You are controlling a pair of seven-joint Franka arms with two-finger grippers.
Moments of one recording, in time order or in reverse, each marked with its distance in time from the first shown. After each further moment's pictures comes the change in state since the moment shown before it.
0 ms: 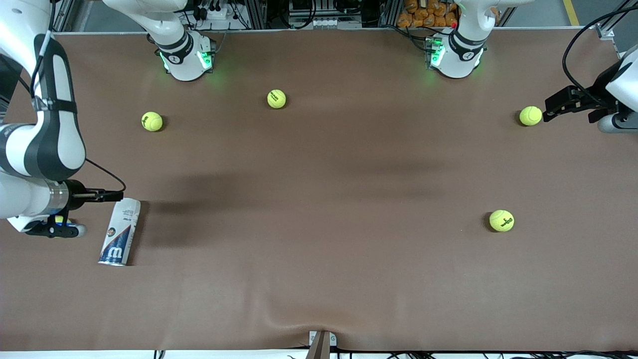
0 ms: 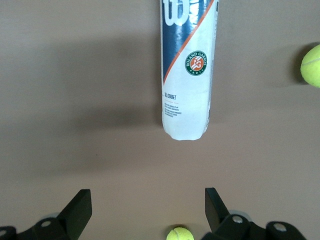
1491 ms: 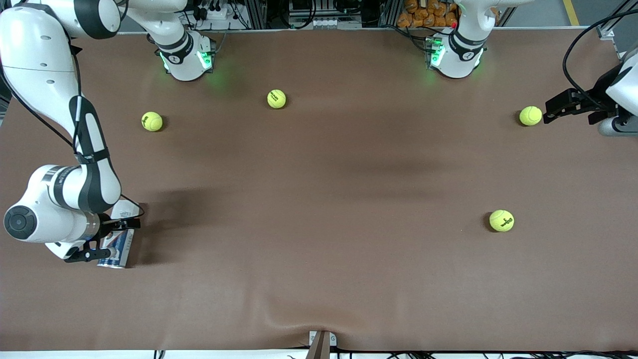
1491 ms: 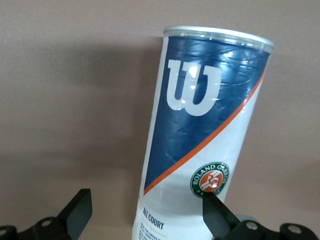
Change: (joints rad) left arm 0.006 0.008 0.002 -0.001 0.000 0.000 0.000; right arm -0.030 0.236 -0.002 -0.002 0.004 0.387 -0.239
